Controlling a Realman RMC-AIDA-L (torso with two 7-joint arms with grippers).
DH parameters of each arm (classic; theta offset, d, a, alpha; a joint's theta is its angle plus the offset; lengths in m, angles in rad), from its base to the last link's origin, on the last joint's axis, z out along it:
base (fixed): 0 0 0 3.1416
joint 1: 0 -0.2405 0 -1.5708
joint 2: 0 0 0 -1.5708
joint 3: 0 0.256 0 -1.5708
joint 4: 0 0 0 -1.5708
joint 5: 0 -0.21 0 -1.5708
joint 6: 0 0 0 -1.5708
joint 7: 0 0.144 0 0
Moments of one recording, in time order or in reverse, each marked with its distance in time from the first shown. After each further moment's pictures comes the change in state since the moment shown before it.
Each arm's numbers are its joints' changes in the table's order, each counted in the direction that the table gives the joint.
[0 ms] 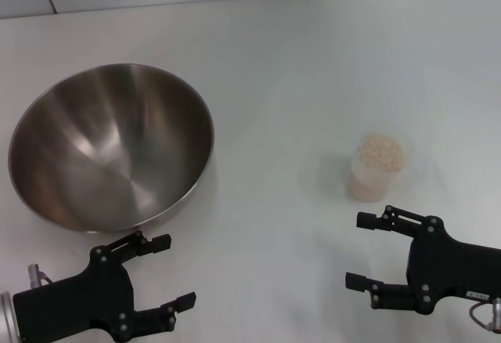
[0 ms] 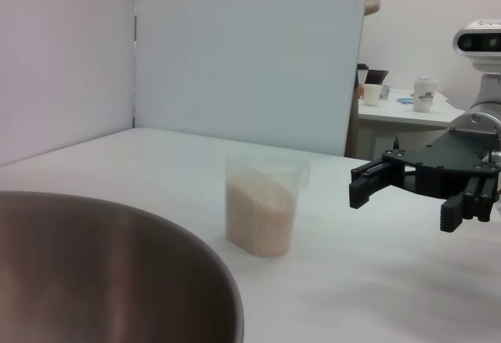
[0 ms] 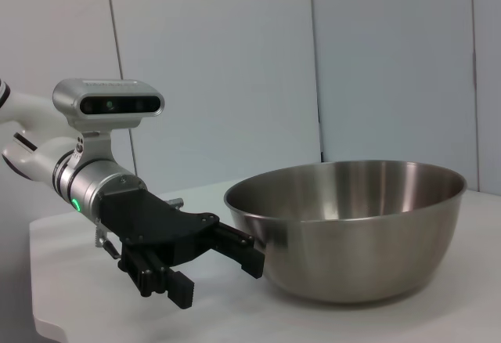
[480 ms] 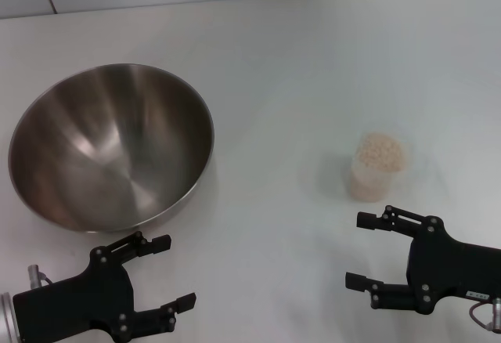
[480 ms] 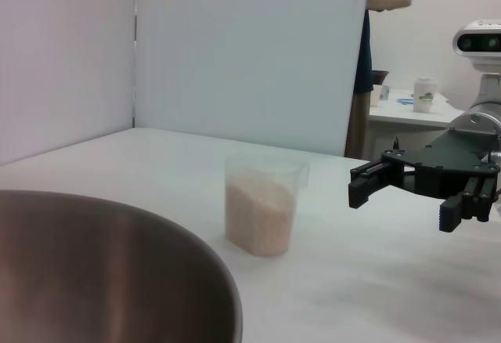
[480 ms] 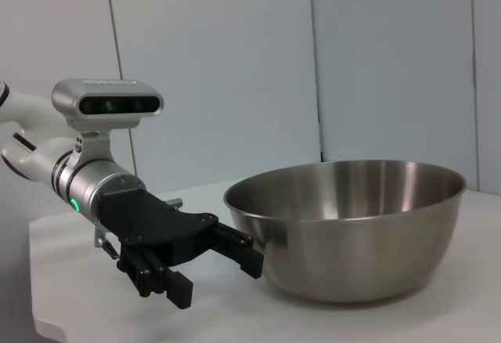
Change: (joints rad) left arm -0.001 0.000 0.000 -0.002 0.000 -0.001 0.001; right arm 0.000 0.000 0.000 0.000 0.000 -0.001 0.000
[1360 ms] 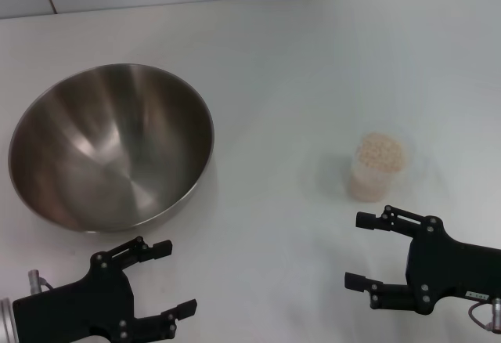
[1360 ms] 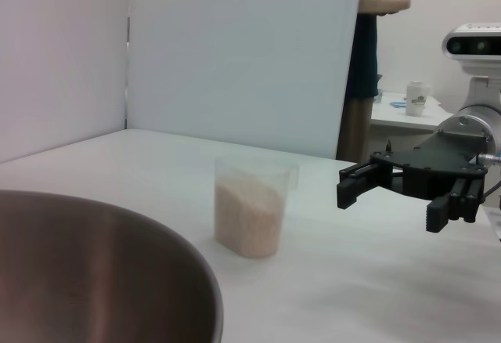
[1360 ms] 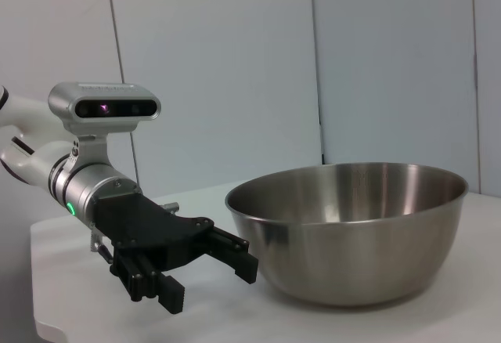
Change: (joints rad) left arm -0.010 0.000 0.008 0.003 0.000 -0.012 0.000; right arm 0.000 -0.002 0.000 0.000 -0.001 0.003 0.000
